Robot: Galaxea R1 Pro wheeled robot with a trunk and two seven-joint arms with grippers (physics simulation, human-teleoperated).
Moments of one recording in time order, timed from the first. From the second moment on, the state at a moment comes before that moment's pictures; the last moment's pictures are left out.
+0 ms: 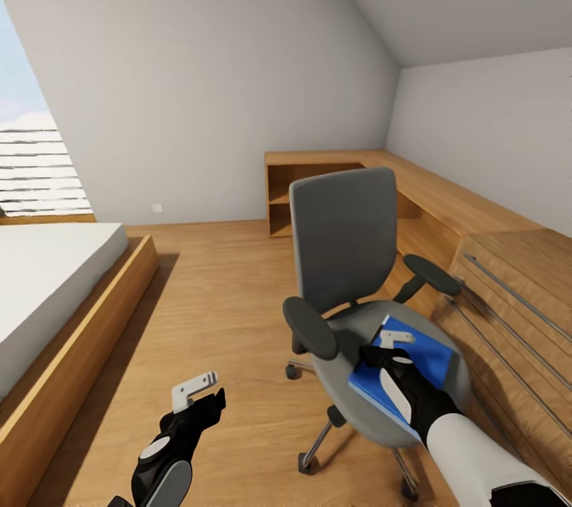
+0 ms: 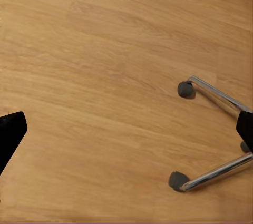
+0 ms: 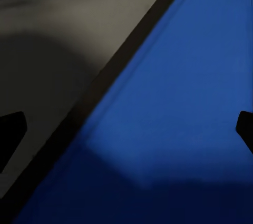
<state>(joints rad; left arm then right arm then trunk) -0.13 0.08 -0.41 -1.54 0.71 0.36 0.75 -0.72 -0.03 0.16 -0.49 -0.23 0.19 -0.21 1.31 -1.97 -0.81</state>
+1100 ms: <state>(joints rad) -0.13 0.08 -0.41 -1.53 0.71 0.36 0.74 -0.72 -0.03 0.16 -0.49 -0.23 0.19 -0.21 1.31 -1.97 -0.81</state>
